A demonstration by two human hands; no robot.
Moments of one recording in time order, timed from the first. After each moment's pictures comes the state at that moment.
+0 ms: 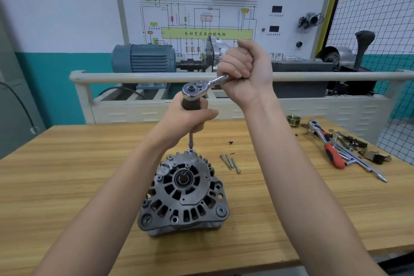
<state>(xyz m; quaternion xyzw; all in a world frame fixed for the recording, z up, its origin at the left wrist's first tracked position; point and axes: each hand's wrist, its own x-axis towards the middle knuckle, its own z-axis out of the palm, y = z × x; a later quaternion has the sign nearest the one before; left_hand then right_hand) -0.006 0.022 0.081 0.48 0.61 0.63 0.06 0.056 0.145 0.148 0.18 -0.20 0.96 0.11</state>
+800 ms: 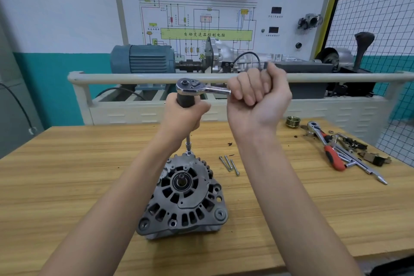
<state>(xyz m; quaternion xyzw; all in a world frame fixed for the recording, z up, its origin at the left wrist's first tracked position) -0.006 0.032 0.077 0.37 0.60 0.70 -0.02 0.081 0.123 0.115 0.23 -0.18 0.91 0.31</state>
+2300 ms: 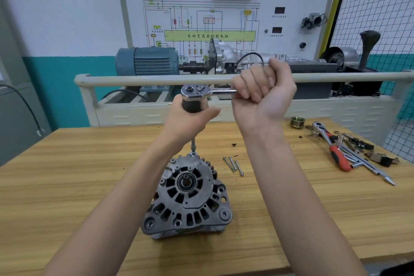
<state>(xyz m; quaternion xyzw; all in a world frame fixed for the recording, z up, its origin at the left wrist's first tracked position) -0.003 0.028 0.077 0.41 0.64 0.65 -0.03 0.083 0.126 0.123 0.23 -0.18 0.91 0.29</state>
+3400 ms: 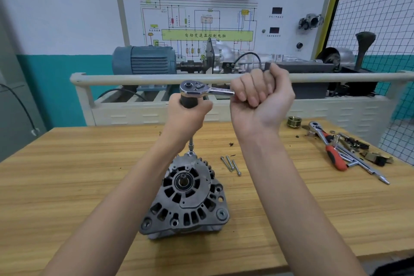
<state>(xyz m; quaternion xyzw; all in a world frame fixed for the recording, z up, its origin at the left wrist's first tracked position) 0.000 0.035 0.077 0.36 0.60 0.71 -0.04 0.084 0.123 0.115 0.22 -0.17 0.91 0.31</state>
